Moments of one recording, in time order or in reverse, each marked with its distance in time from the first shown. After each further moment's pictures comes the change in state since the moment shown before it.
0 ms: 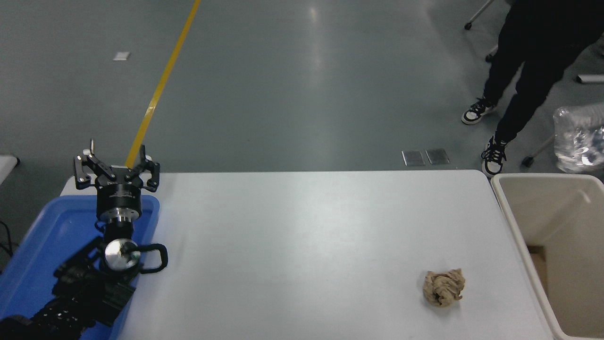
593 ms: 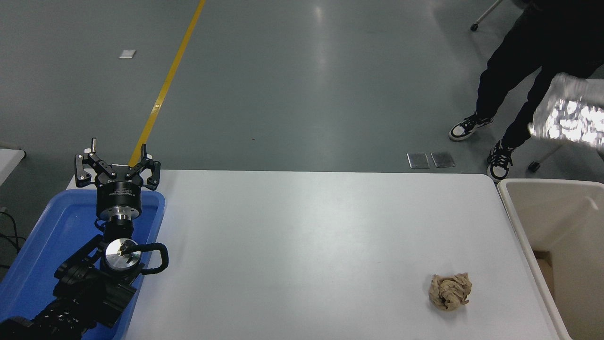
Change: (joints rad) left arm 0.000 -0.002 0.000 0.000 0.000 0.000 0.000; right arm -1.040 0.152 0.541 -0.330 0.004 -0.071 -0.013
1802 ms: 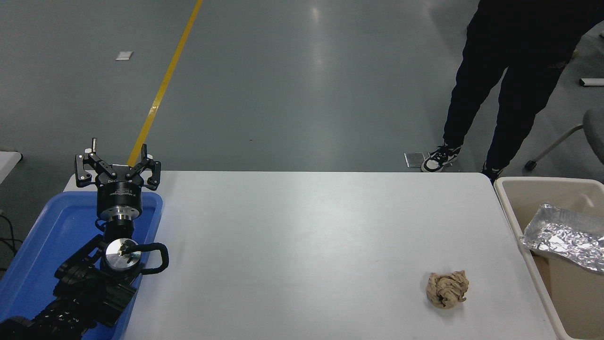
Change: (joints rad) left arm 0.000 0.000 0.000 0.000 0.000 0.000 0.000; right arm -0.064 0.079 0.047 -0.016 0.007 -0.042 -0.005
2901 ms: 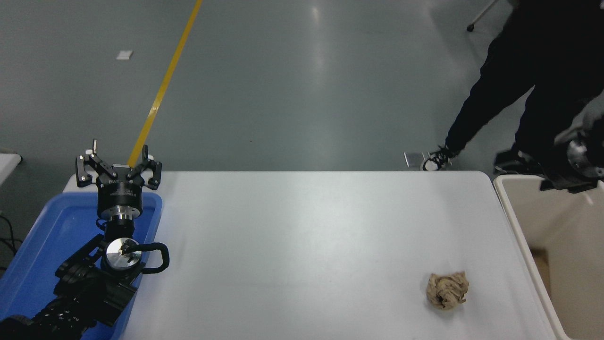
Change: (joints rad) left arm 0.000 -0.001 0.000 0.000 0.001 -0.001 0.001; right arm 1.225 0.062 -0.654 1.062 0.127 0.425 0.000
